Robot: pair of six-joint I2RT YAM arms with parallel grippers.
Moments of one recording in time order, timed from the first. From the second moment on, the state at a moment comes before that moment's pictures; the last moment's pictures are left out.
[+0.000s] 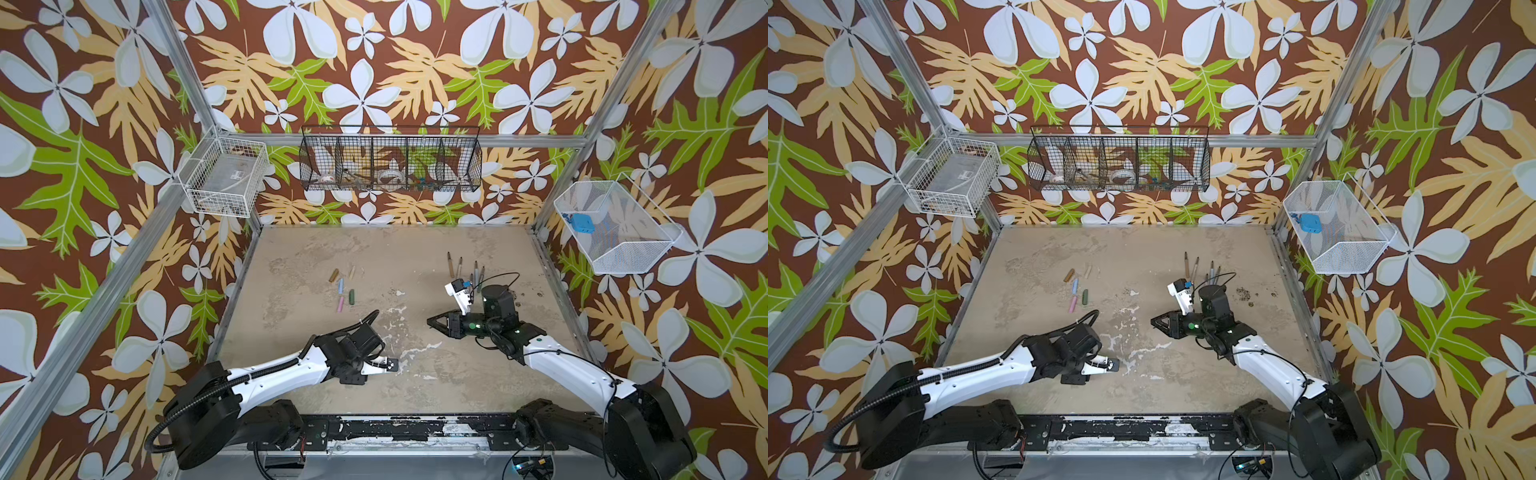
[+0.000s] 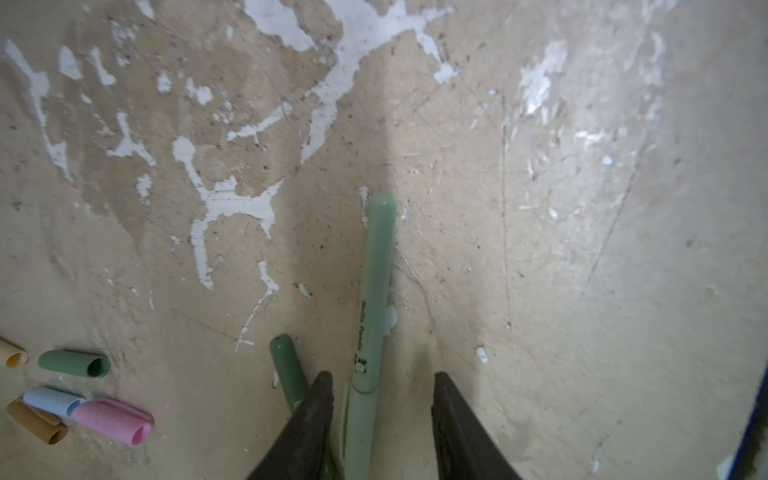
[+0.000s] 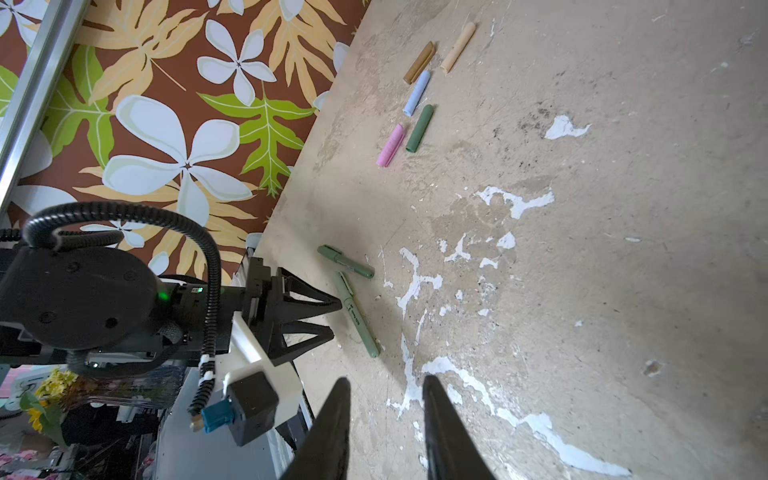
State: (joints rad) left arm -0.89 1.26 0.63 -0.61 -0.11 0.77; right arm 0.40 1.17 0.58 0.01 -0.71 0.45
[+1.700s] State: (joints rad) left arm -0.89 1.38 0.68 -0.62 -0.06 0.77; right arm 0.40 1.14 0.58 -0.02 -0.68 0.42
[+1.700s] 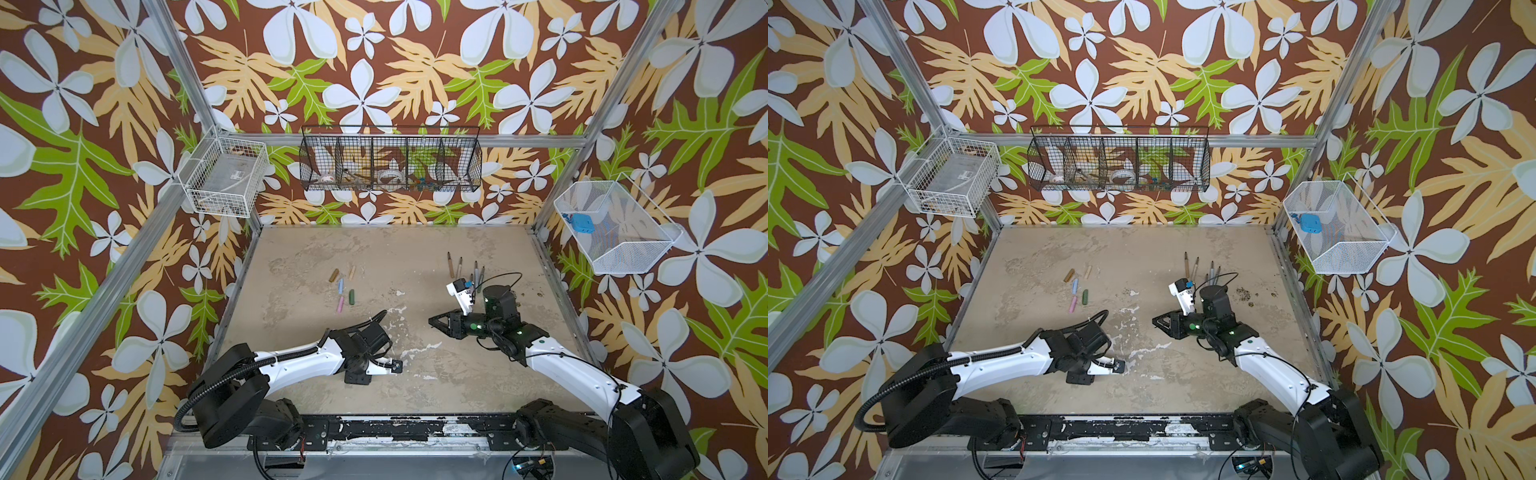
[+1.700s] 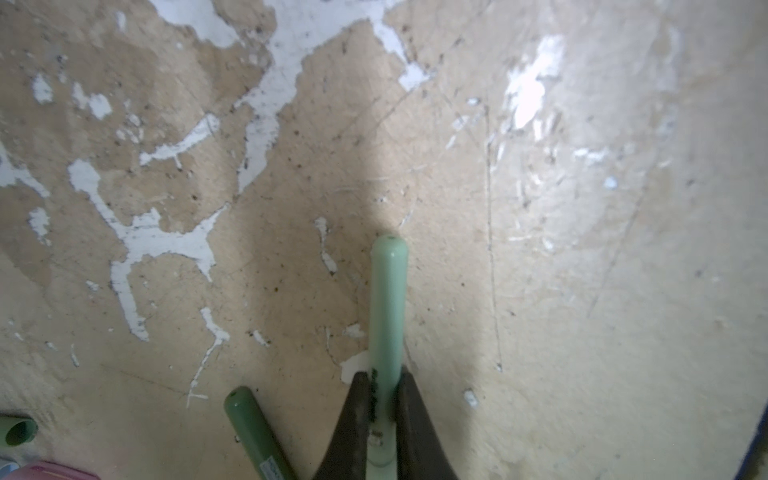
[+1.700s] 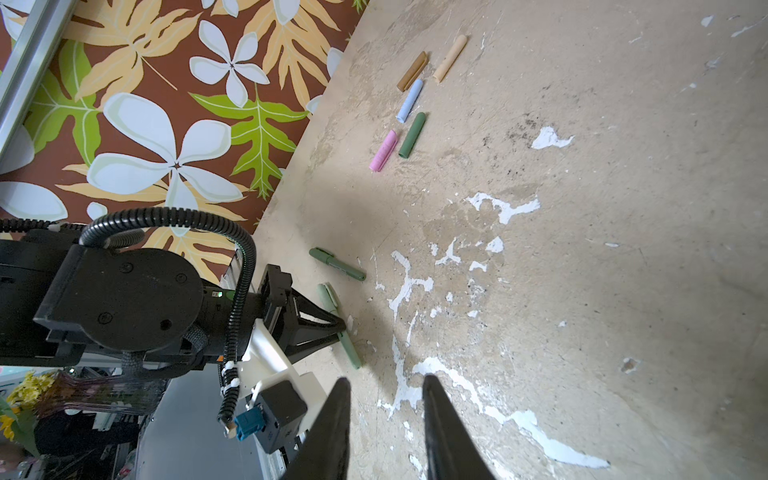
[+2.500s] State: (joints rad) left arm -0.89 0.79 0.49 0.10 -0.14 0.66; right arm 0.40 1.11 0.59 -0.02 -0.66 0.42
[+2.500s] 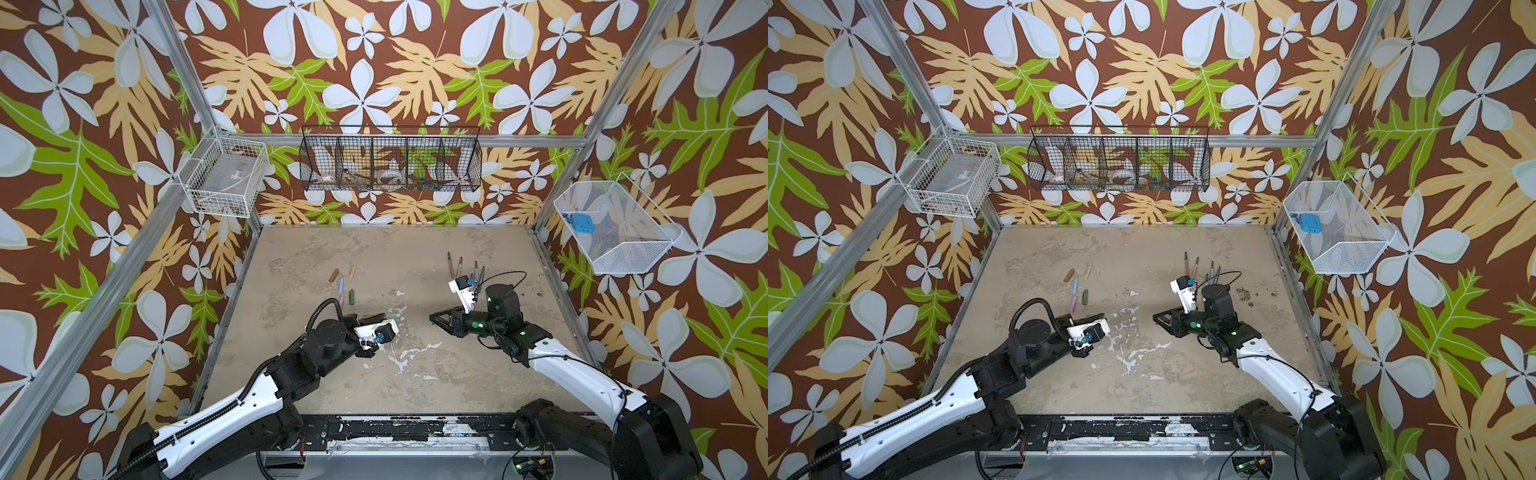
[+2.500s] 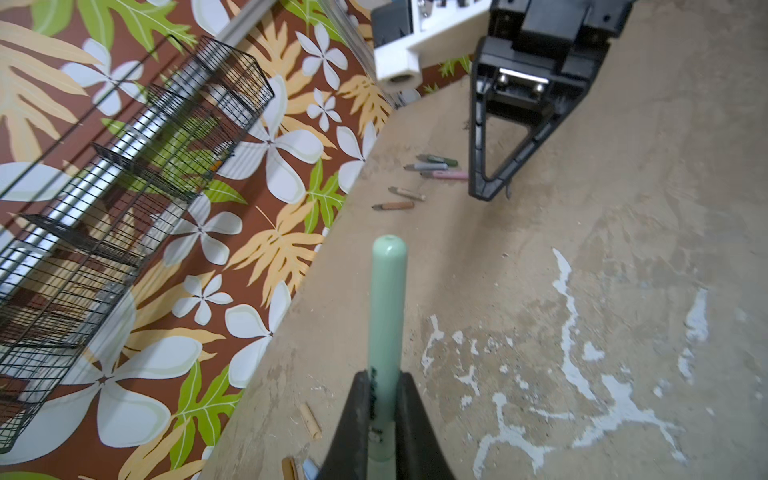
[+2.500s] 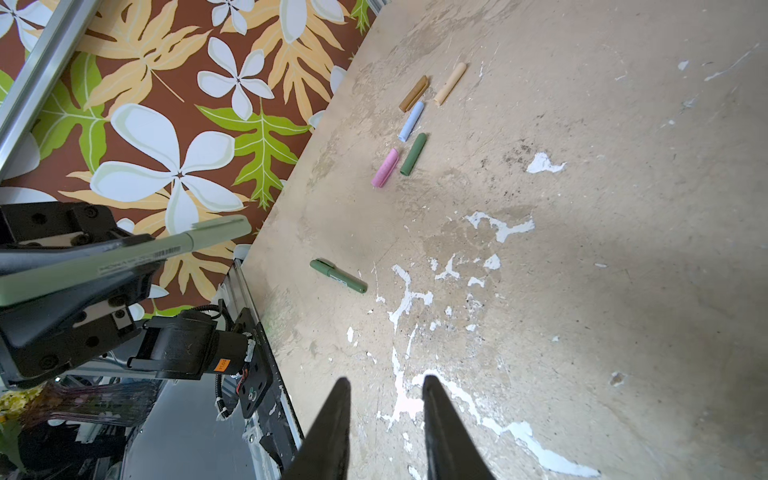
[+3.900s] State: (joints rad) left arm -0.93 1.47 0.10 1.33 -0.13 0.75; right arm 0.57 1.08 0.59 0.10 -0.73 0.38
